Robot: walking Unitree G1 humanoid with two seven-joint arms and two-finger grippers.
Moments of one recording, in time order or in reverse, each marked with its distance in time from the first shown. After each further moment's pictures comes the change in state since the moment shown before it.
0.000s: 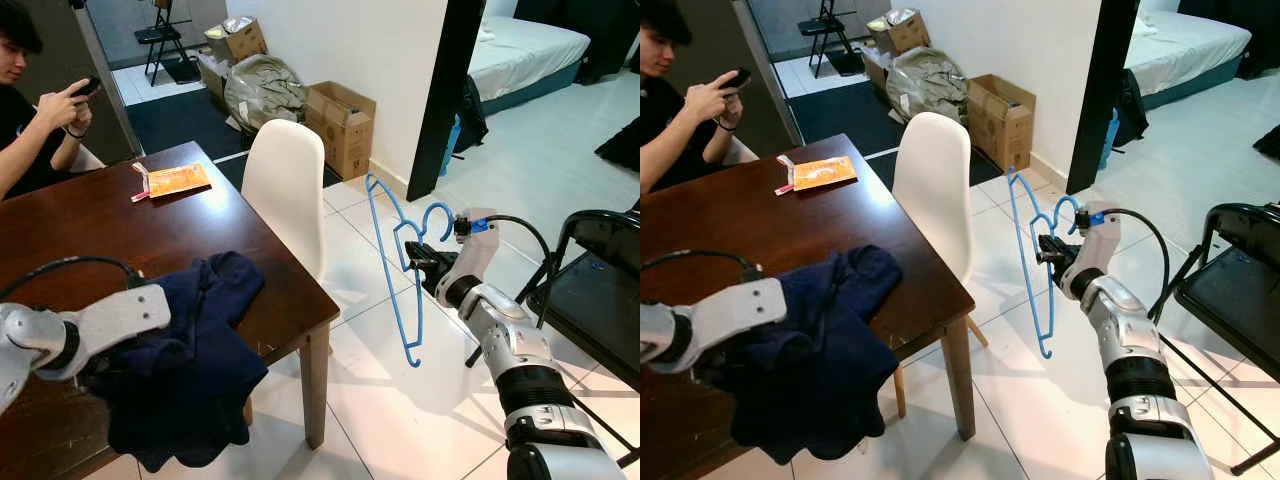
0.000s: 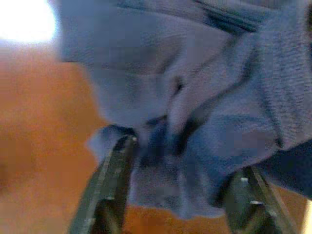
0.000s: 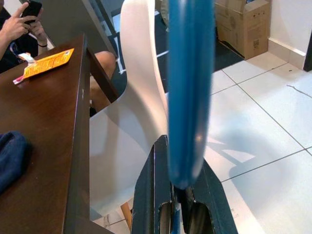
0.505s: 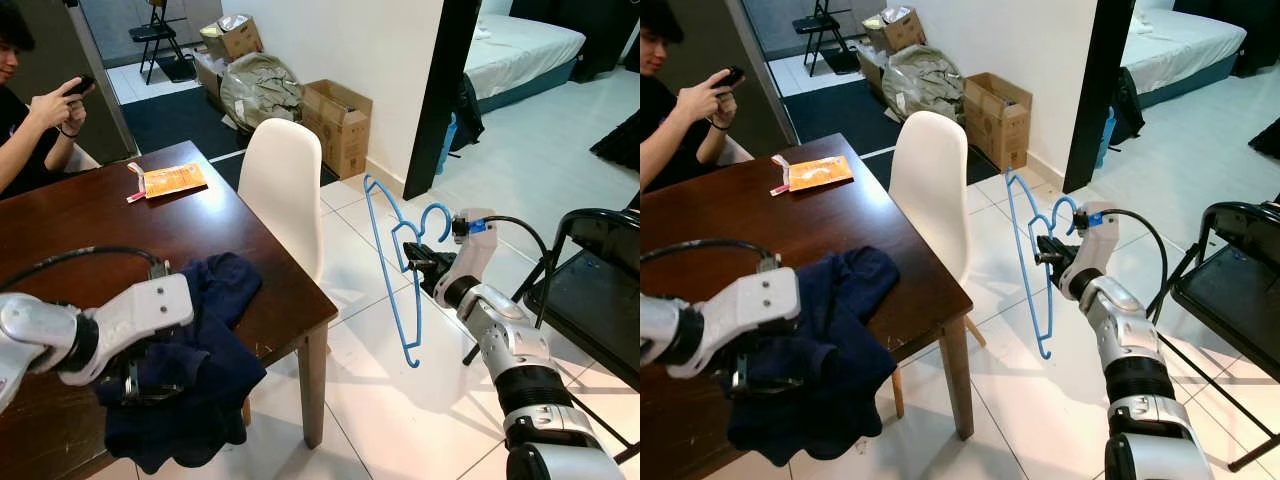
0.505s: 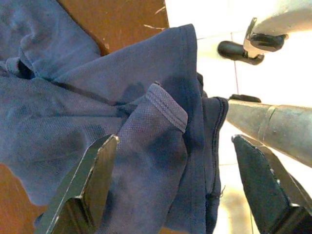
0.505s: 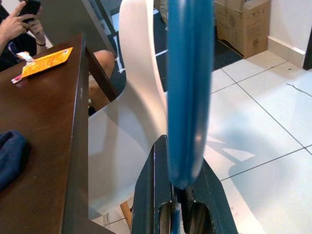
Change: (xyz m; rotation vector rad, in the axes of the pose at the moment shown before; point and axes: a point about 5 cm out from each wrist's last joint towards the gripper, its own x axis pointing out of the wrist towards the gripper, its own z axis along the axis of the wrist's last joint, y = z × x) left arm -0.019 -0.033 0.040 -0.027 -0.247 -0.312; right arm 0.001 0.001 -0.001 0.000 0.005 0.006
